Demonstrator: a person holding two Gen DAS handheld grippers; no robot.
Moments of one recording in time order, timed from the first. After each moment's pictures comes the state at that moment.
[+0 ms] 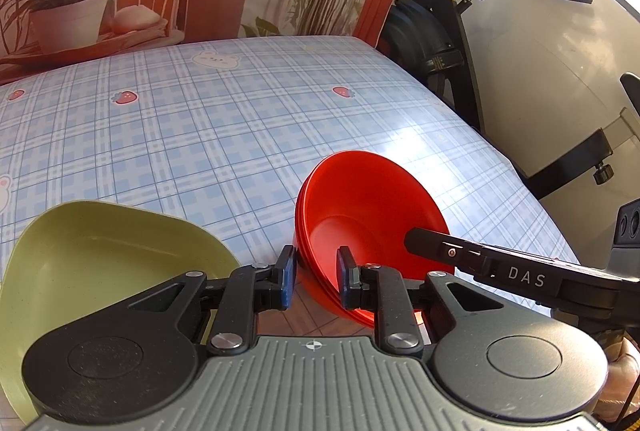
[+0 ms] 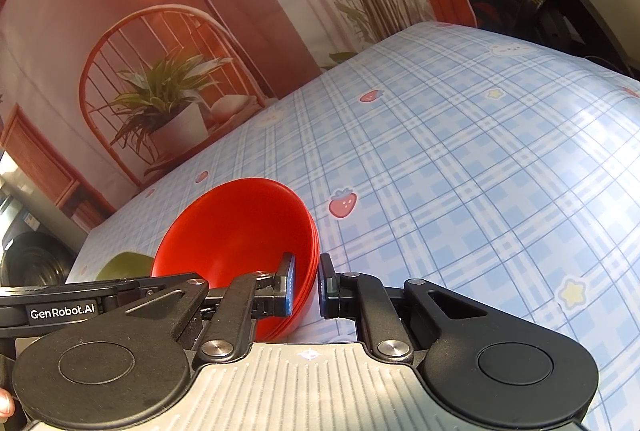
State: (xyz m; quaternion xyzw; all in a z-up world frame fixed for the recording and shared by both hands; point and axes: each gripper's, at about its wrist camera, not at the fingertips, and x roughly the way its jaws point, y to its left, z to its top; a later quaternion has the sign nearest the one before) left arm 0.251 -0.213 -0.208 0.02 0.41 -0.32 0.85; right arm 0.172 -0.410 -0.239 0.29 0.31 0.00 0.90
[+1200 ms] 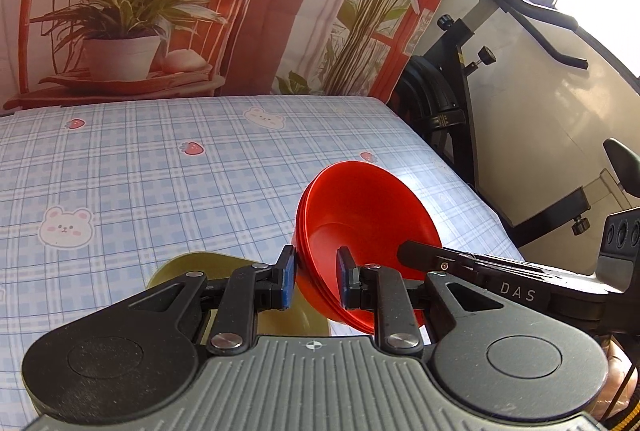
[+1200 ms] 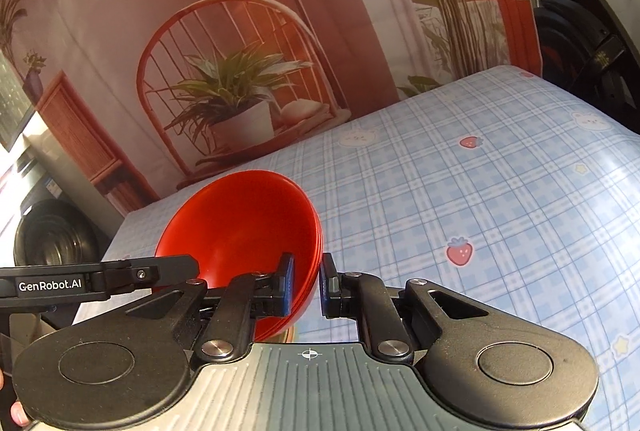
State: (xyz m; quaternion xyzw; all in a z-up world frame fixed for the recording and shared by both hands) left arm 0.254 -0.126 -0.152 -0.04 0.38 -0.32 0.87; right arm 0.206 -0.336 -0.159 0.23 0.32 0.05 0.92
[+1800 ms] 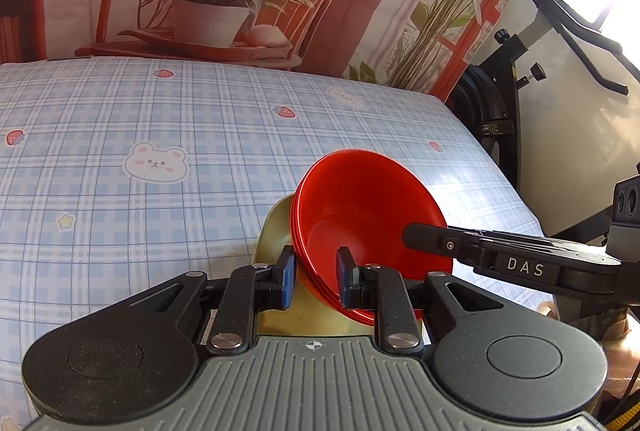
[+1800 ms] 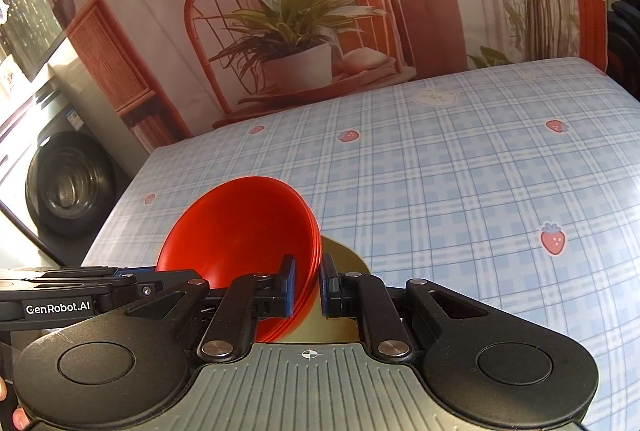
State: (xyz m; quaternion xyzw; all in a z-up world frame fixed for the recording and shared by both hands) left arm 0.246 -0.058 -0.181 -0.07 0.40 -0.25 0.88; right arm 0.238 -0.263 -0.168 0.17 0.37 0.11 0.91
